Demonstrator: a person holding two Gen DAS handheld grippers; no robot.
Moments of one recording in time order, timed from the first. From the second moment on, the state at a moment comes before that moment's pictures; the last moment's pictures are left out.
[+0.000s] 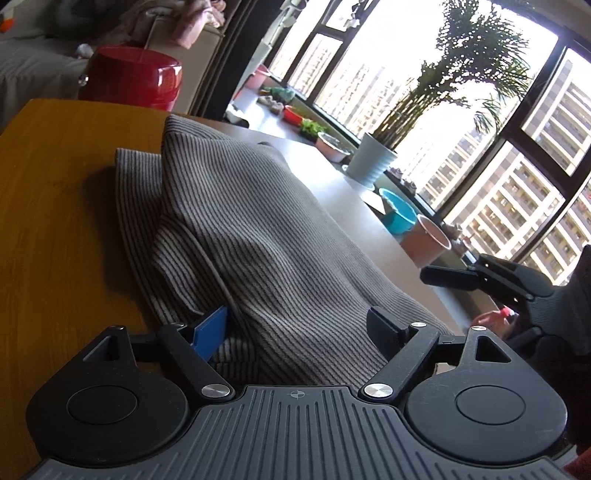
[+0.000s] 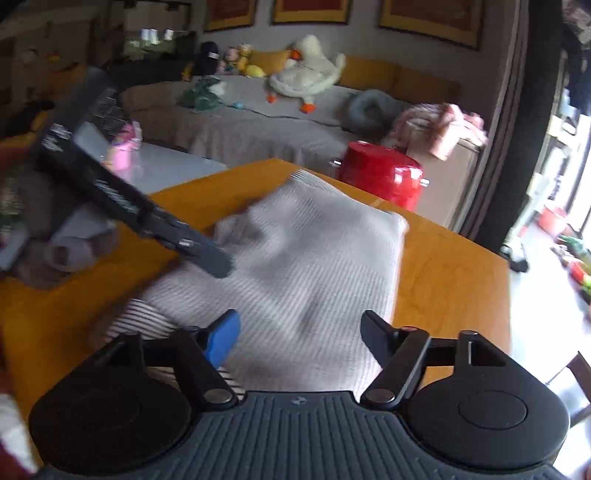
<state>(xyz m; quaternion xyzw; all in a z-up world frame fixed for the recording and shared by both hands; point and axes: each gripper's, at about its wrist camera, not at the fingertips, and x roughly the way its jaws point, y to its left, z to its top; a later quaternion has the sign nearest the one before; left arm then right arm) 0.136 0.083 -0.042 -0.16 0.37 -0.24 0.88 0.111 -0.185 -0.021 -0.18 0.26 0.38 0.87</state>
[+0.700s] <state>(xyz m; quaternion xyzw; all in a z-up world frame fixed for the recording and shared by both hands) 0.059 0.088 -0.001 0.01 0.29 -0.25 0.92 0.143 -0.186 -0.044 0.02 0.42 0.41 0.81</state>
